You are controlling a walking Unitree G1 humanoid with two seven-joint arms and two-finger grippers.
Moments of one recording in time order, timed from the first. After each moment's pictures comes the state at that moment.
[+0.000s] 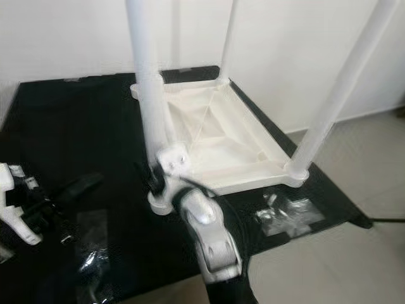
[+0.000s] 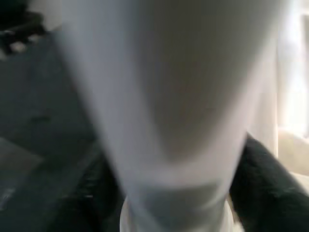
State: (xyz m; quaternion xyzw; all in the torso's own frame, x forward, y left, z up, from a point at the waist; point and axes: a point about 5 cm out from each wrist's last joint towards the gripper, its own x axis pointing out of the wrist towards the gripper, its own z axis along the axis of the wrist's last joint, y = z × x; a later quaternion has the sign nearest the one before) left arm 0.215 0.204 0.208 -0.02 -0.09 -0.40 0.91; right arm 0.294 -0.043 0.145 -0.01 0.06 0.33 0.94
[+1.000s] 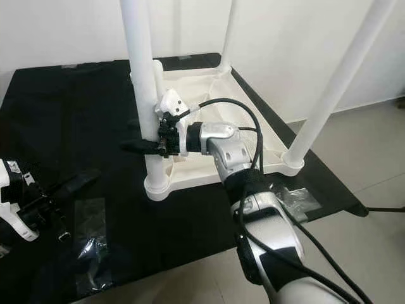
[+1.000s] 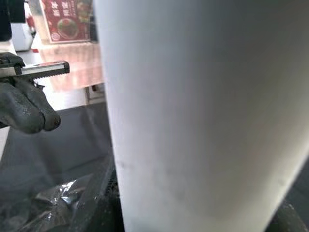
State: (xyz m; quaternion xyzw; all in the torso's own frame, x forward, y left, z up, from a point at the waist) left arm 0.212 0.203 0.206 -0.02 -0.09 -0.40 0.91; right arm 0.367 -0.067 0.238 -0.08 -0.02 0.66 0.75
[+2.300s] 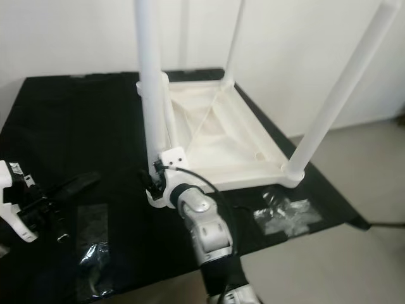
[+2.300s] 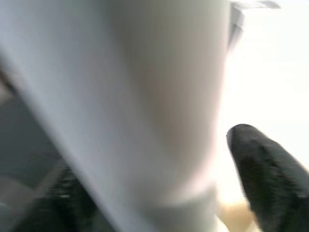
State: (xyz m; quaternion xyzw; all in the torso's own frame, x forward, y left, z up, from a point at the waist) left arm 0.217 0.205 0.203 -0.02 -0.09 -0.40 0.91; right arm 0.310 -0.028 0.163 0.05 0.05 0.38 0.92
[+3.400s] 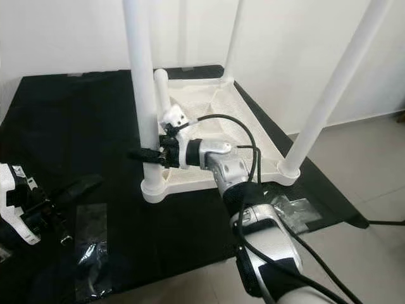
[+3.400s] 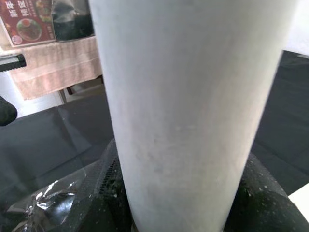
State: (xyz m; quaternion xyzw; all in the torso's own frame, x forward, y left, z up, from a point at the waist) left arm 0.217 0.202 0.203 -0.02 -0.09 -0.40 0.91; right arm 0.368 -0.066 0.214 -0.04 0.01 0.59 0.81
